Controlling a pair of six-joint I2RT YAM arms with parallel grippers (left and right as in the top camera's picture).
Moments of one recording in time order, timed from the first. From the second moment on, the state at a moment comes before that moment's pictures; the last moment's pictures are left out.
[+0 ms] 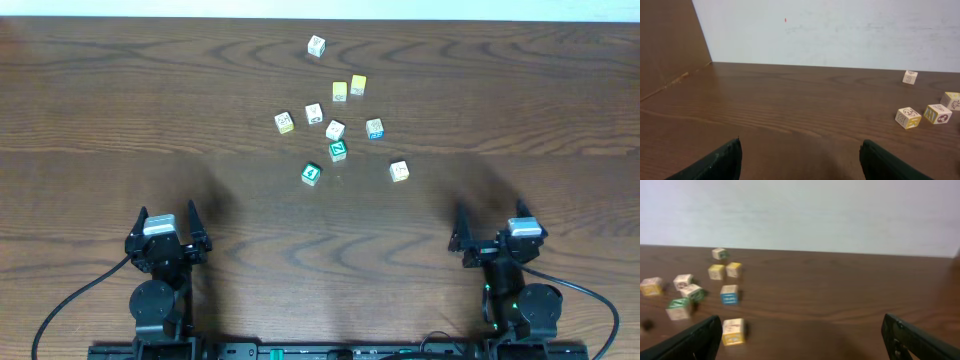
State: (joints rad) left arm 0.04 0.01 0.02 -0.10 -0.13 0.01; right arm 0.01 0.01 0.01 -0.05 -0.08 0.04
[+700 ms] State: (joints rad) left arm 0.04 0.01 0.02 -0.10 -0.13 0.01; right arm 0.01 0.04 0.01 -0.07 -0.58 0.43
